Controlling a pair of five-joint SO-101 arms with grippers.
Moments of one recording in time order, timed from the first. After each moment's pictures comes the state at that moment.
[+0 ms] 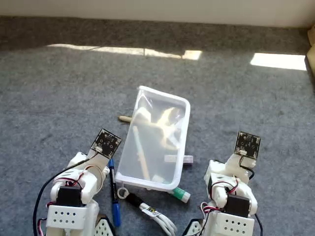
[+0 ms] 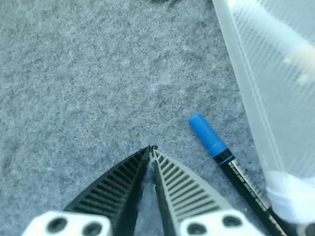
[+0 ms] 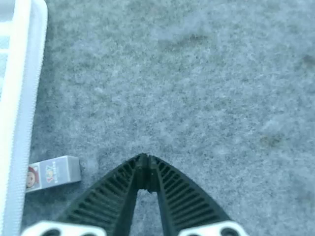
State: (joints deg) left arm -3.7 -95.3 96.0 66.0 -21.1; right arm 9.6 -104.4 95.7 69.4 -2.6
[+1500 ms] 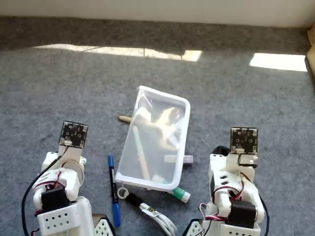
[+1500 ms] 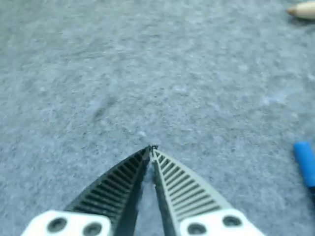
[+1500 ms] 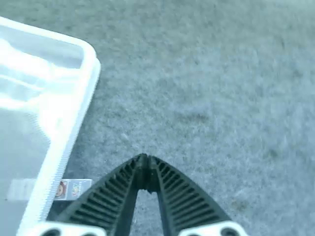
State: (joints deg) left arm -23.7 -95.3 88.1 66.5 -19.9; right arm 5.0 -104.6 79.4 70.2 11.8
